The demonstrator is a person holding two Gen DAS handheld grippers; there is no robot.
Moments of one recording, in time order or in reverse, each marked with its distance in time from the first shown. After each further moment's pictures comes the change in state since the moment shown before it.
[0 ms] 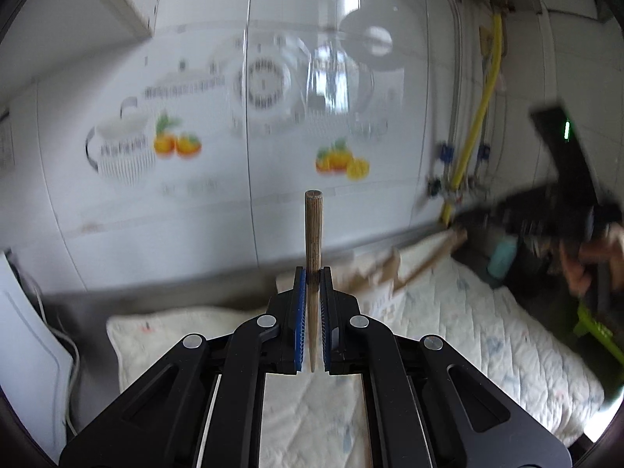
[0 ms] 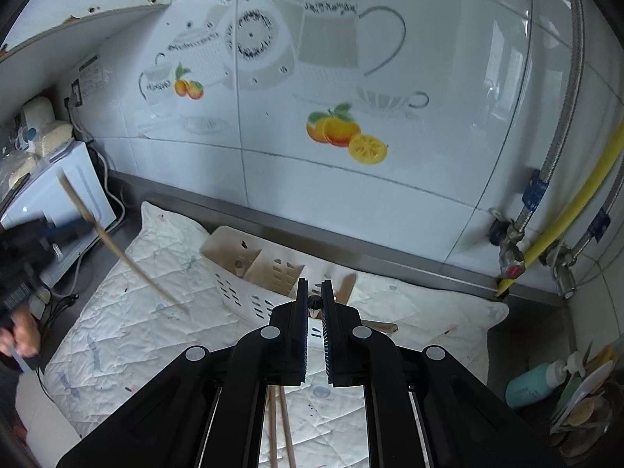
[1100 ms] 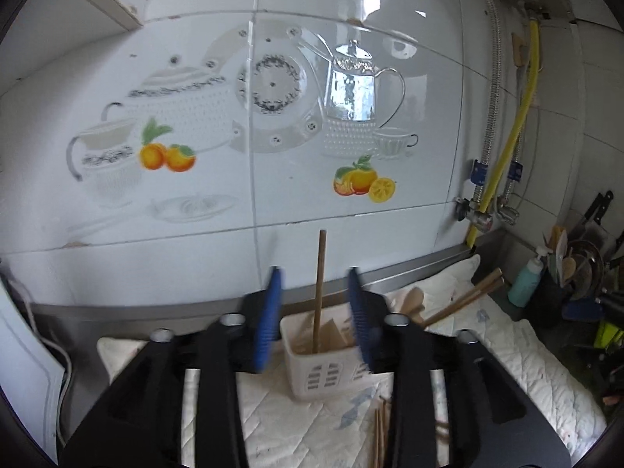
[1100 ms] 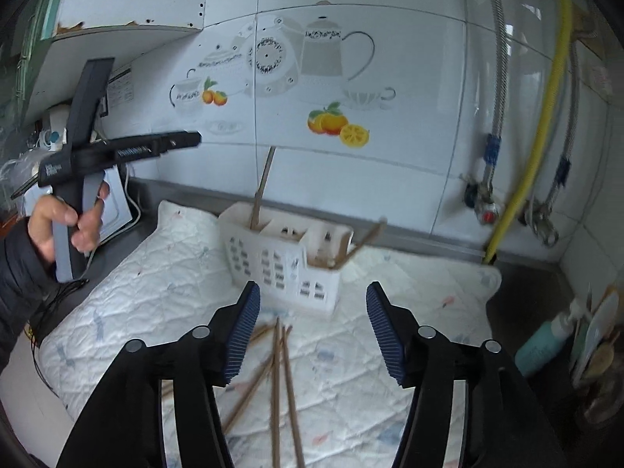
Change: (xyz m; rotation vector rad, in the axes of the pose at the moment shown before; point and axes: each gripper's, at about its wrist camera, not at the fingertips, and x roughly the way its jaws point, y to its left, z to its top) left arm 0.048 0.005 0.013 -0.046 0.004 0.058; right arm -0.056 0.004 -0.117 0.014 -0.180 0.008
